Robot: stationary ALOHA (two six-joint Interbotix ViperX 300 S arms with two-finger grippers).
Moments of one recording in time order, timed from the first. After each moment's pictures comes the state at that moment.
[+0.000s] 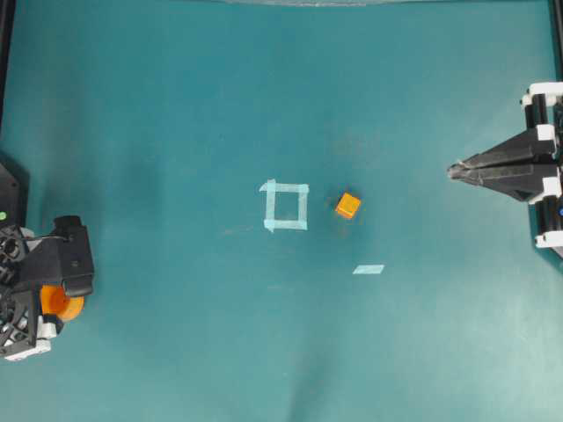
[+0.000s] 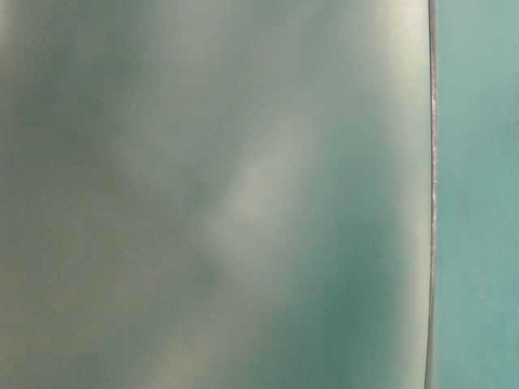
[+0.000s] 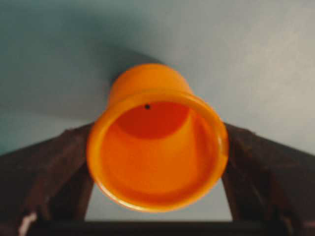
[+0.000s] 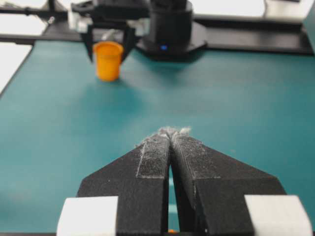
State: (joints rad) left arm -0.61 -0.39 1.08 0.00 0.63 -0.90; right arm 0.00 -0.93 1.14 -0.01 -0.10 0.00
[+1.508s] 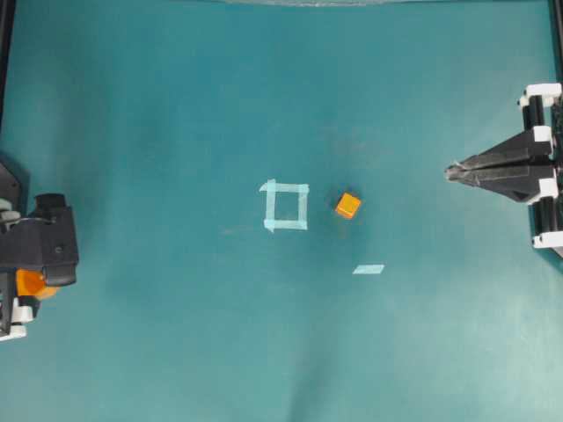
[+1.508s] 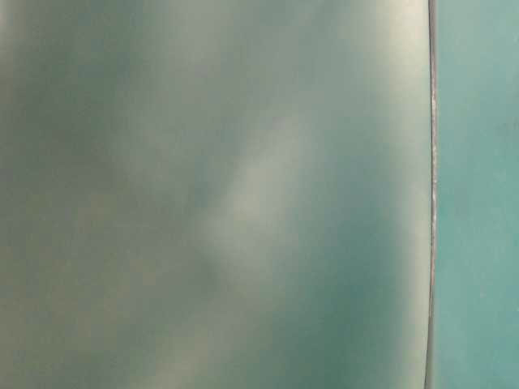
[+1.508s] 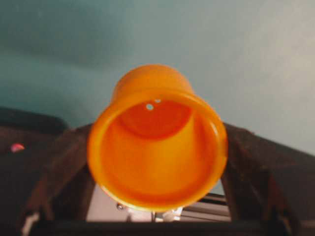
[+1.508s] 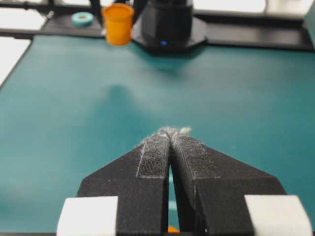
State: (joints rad) left arm -0.52 -0.55 0.90 0.04 1.07 -0.75; right arm 0.00 -0.92 1.14 -0.01 -0.10 -0.01
